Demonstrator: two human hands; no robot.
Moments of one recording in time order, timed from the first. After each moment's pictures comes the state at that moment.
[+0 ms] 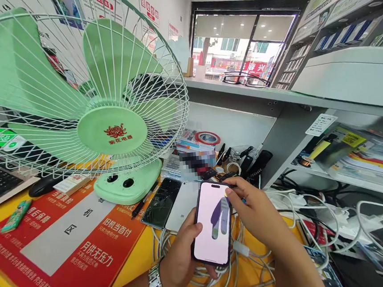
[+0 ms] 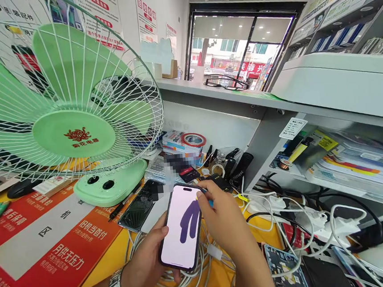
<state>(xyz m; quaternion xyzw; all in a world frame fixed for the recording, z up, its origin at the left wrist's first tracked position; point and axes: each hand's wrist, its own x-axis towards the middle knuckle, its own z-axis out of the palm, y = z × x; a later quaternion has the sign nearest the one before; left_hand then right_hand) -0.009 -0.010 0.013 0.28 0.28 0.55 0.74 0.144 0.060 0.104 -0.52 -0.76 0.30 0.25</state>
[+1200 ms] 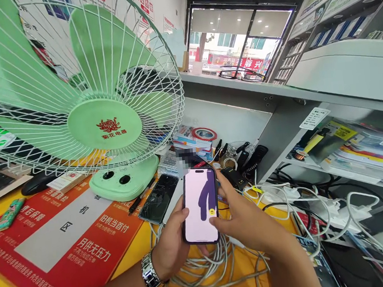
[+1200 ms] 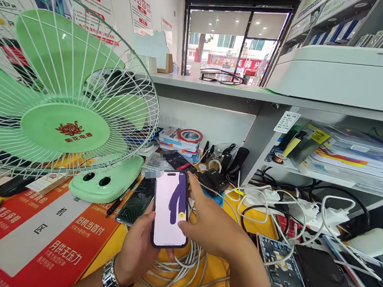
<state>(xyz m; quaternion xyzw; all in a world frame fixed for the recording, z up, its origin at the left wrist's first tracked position) -0.019 -0.007 0.022 0.27 0.26 0.61 0.70 0.139 0.042 0.103 -0.44 -0.78 0.40 0.17</state>
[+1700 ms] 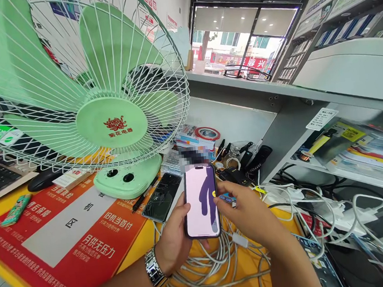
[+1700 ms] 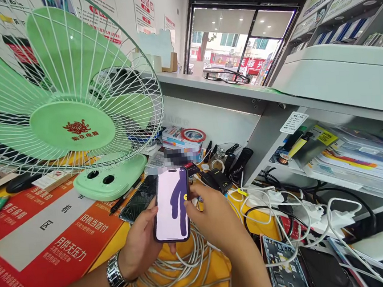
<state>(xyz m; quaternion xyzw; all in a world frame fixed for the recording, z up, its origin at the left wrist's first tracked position) -0.022 -0.002 0.028 0.26 0.27 0.62 0.69 0.132 0.052 0.102 -0.45 -0.81 0.30 0.22</state>
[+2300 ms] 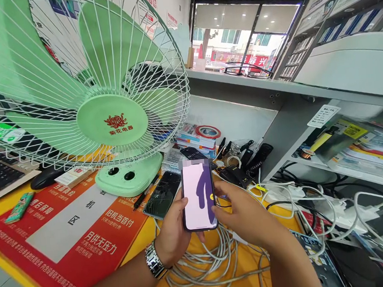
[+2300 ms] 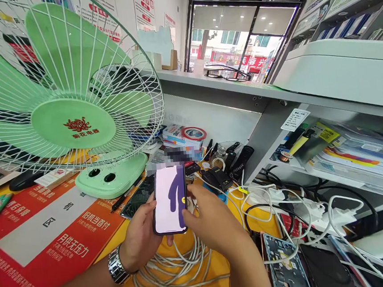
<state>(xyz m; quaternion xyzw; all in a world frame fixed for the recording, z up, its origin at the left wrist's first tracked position) -0.024 0.002 0.028 0.26 0.27 0.64 0.67 0.127 0.047 0.098 -0.44 -0.82 0.30 0.18</state>
